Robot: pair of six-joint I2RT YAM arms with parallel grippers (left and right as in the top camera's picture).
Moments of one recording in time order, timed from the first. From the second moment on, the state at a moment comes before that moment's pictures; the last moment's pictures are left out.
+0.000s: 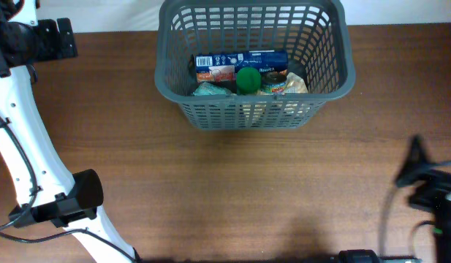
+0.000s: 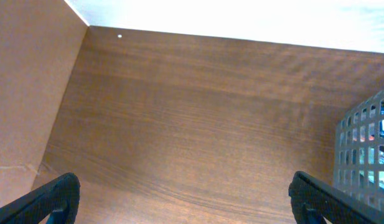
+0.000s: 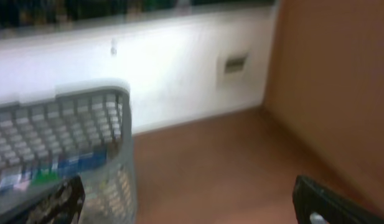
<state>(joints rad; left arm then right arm) 0.25 2.06 2.78 -1.57 -0.06 0.11 0.01 0.60 1.33 -0.95 0.28 0.11</state>
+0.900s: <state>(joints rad) 0.25 2.06 2.78 -1.57 -0.06 0.11 -0.05 0.02 0.12 -0.38 0.00 0.11</state>
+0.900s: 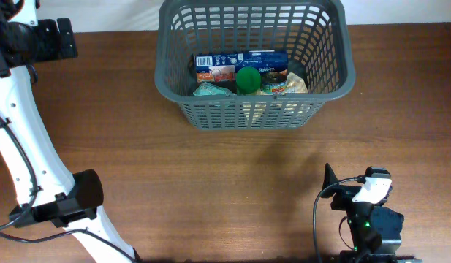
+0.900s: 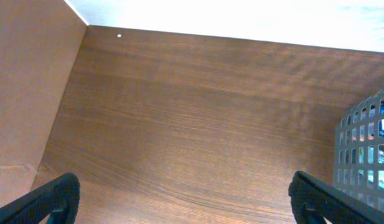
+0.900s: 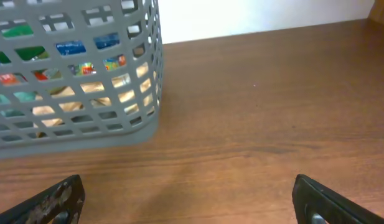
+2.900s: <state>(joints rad) -0.01 0.49 0.68 -0.26 0.08 0.11 -0.06 0.01 0.12 -0.37 0.00 0.11</state>
